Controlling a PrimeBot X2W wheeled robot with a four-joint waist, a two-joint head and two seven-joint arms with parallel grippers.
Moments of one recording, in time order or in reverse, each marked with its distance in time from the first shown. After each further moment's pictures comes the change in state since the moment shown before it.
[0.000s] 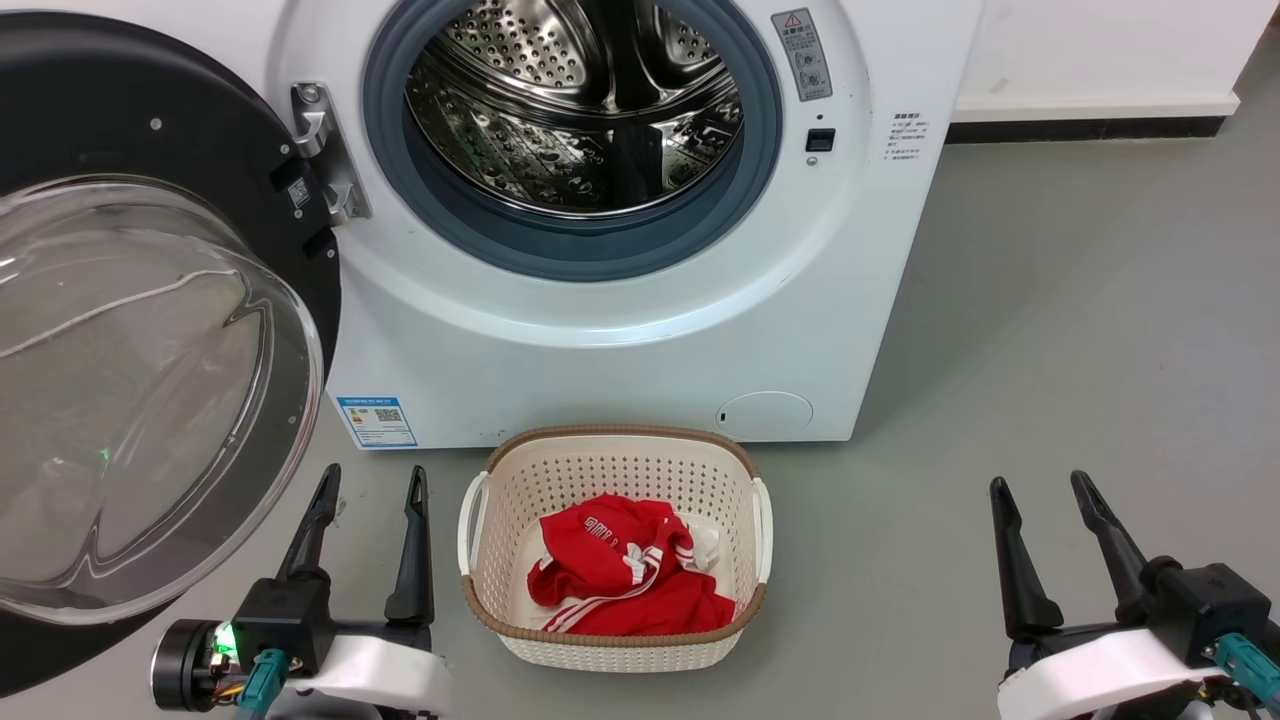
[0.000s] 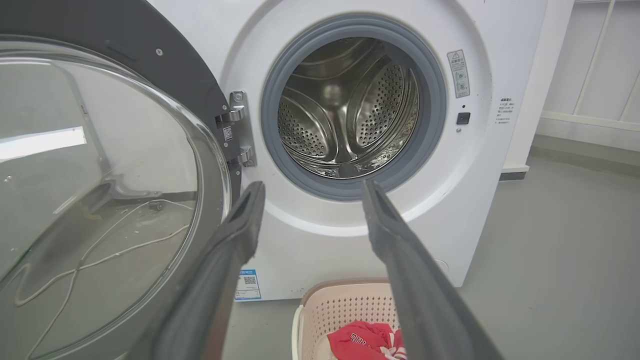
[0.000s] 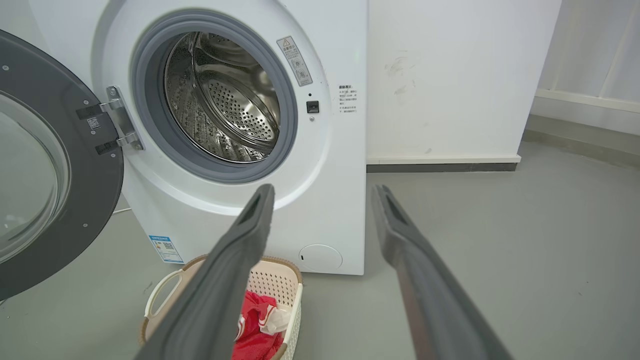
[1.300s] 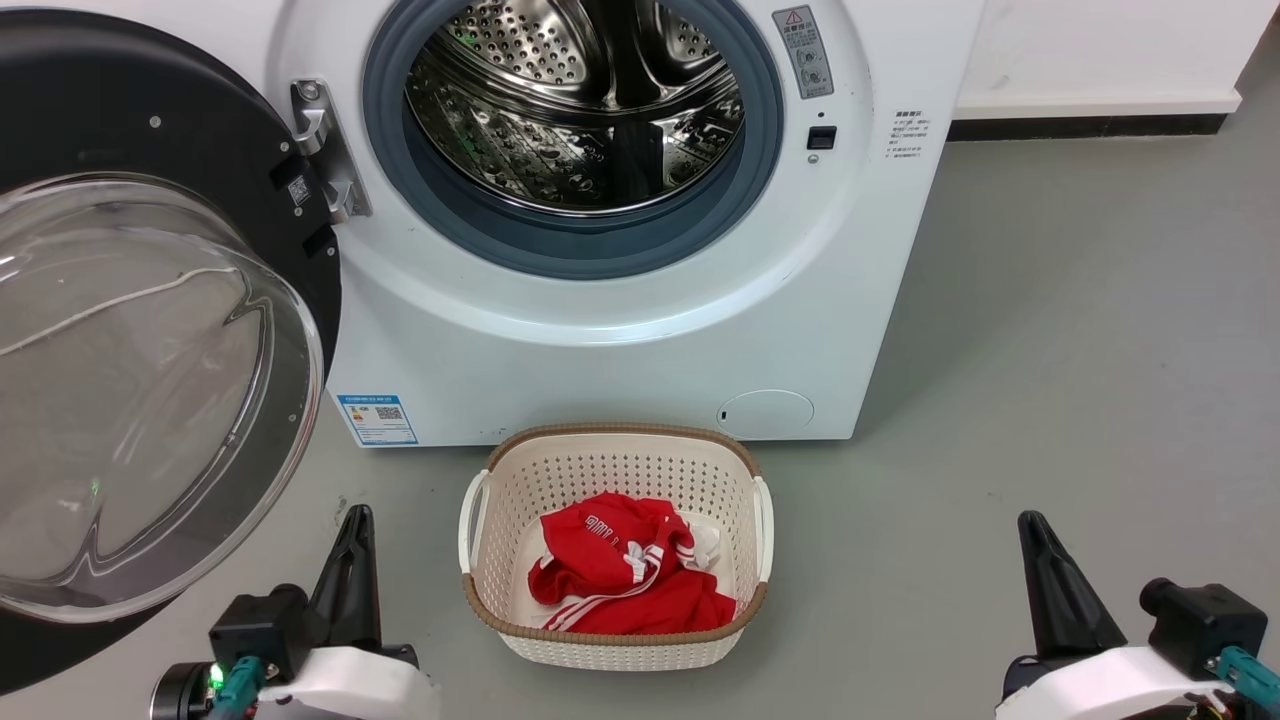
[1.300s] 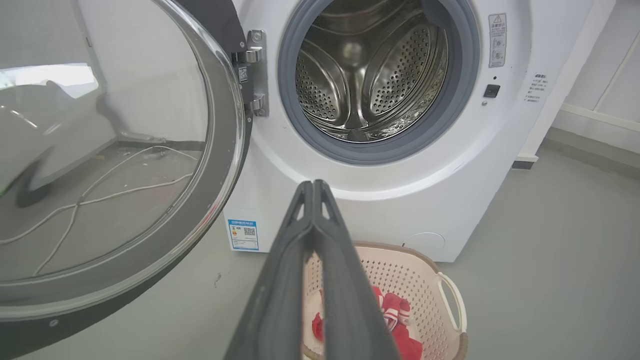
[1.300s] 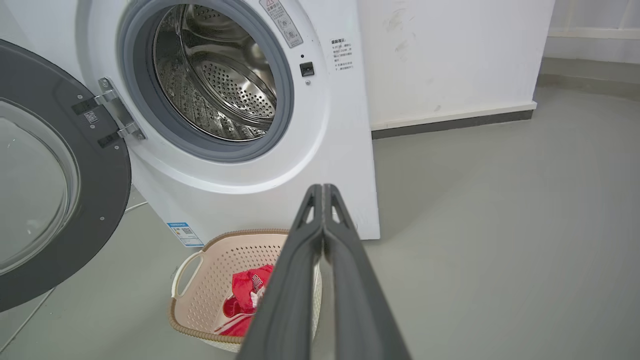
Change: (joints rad) left arm 0.013 0.013 0.007 0.072 -0.096 0.019 0.036; right arm 0.018 0.000 0.001 0.066 0.092 0.000 0.021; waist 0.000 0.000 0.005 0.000
